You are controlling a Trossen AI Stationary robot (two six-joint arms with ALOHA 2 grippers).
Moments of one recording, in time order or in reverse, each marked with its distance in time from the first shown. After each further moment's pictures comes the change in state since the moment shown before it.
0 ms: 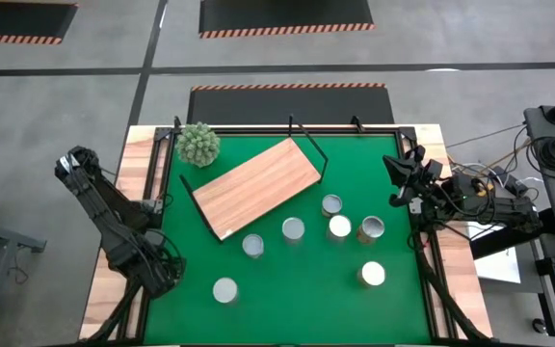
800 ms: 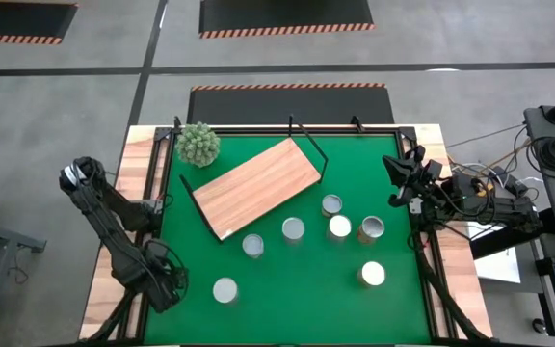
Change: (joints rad) left arm -0.051 0.153 -0.005 0.049 0.040 0.008; right arm 0.000 0.000 0.000 -0.006 0.000 -0.008
